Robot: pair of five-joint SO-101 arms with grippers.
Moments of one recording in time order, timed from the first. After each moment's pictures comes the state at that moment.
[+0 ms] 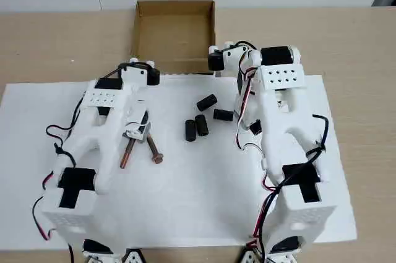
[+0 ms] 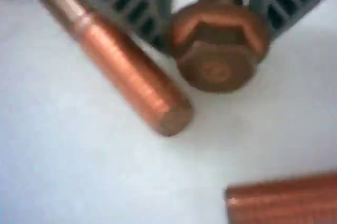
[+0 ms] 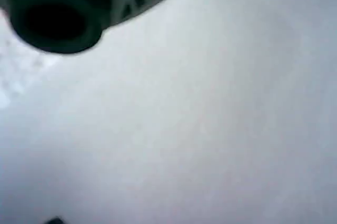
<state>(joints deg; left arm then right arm) -0.5 13.0 13.8 76.6 -5.5 -9.7 13.8 -12.7 96.7 25.2</state>
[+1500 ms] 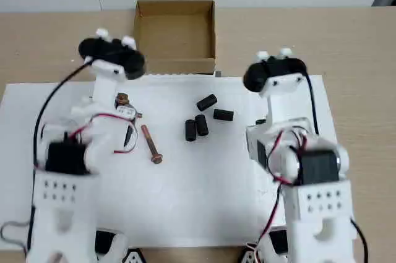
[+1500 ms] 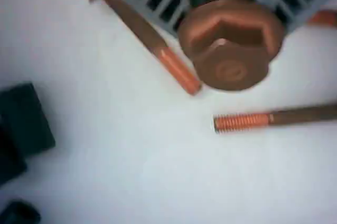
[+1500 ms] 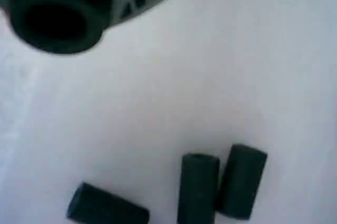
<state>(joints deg) 3.1 -47.0 33.5 72.0 -5.3 -10.4 -50.6 32.2 80.4 -0.8</state>
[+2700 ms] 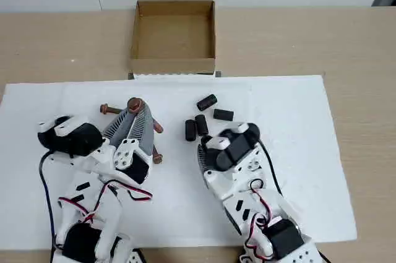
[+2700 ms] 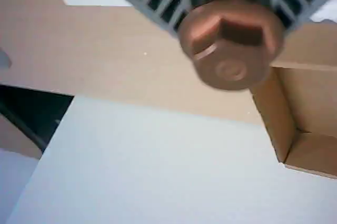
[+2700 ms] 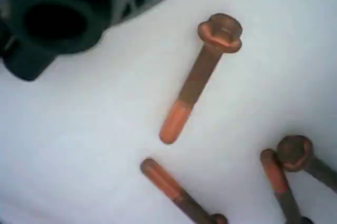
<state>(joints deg) 14.3 -101.0 77.9 37.6 29.1 -34.5 -102.9 87.7 45.5 -1.5</state>
